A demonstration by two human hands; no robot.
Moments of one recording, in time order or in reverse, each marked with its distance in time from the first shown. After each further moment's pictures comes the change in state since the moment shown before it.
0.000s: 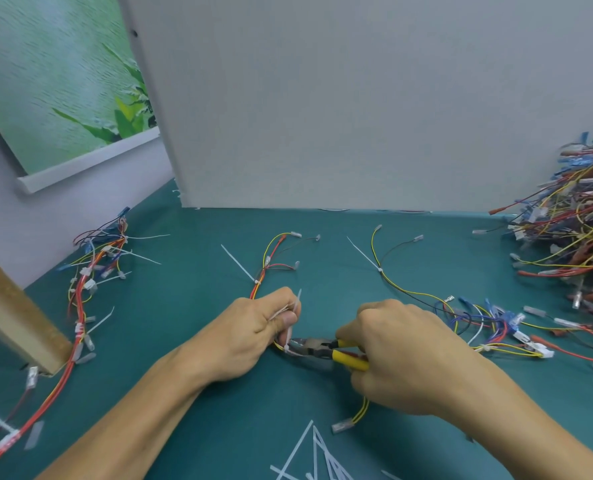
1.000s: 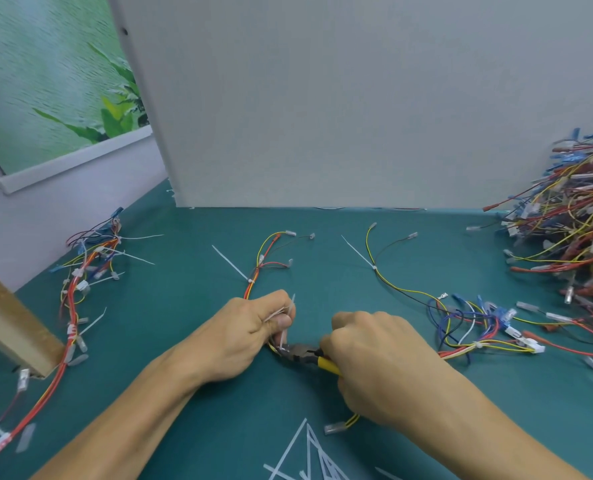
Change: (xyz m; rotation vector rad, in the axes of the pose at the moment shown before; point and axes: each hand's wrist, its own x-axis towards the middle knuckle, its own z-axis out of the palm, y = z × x) left_hand 0.000 -0.003 0.000 0.036 -0.010 0.007; right_hand 0.004 -0.014 0.016 -0.116 0.002 -0.072
